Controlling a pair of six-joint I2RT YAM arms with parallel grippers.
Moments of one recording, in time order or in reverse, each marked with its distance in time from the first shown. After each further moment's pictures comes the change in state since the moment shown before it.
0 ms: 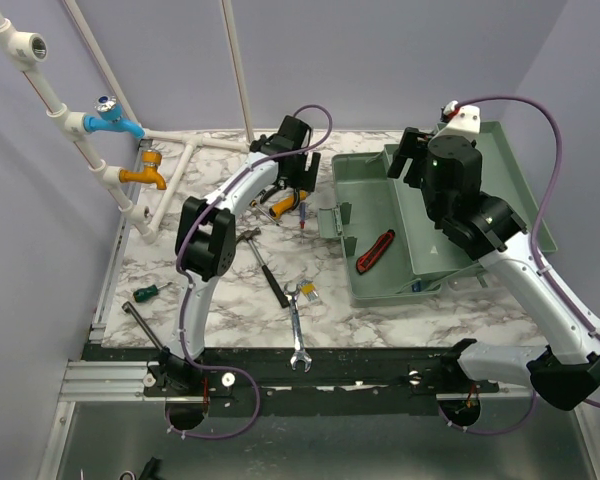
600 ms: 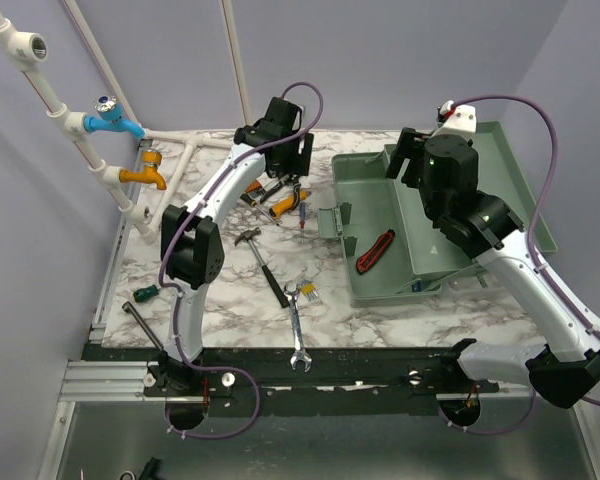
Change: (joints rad) left arm 0.020 -0.119 0.030 -0.064 0.000 0.001; right arm 0.000 0.013 0.000 0.001 -0.010 -0.001
